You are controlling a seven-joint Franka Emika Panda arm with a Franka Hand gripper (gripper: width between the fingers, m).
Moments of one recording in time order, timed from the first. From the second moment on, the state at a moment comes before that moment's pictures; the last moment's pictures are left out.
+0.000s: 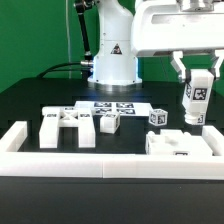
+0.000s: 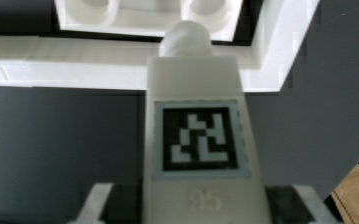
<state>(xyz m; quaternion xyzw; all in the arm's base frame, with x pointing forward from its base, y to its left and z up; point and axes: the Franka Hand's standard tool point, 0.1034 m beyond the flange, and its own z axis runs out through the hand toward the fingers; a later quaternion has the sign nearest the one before) 0.617 0.090 0.139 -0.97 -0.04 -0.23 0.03</state>
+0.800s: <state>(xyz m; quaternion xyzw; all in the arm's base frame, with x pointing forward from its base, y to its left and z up) 0.626 0.097 0.125 -0.97 -0.04 -0.24 0.03</state>
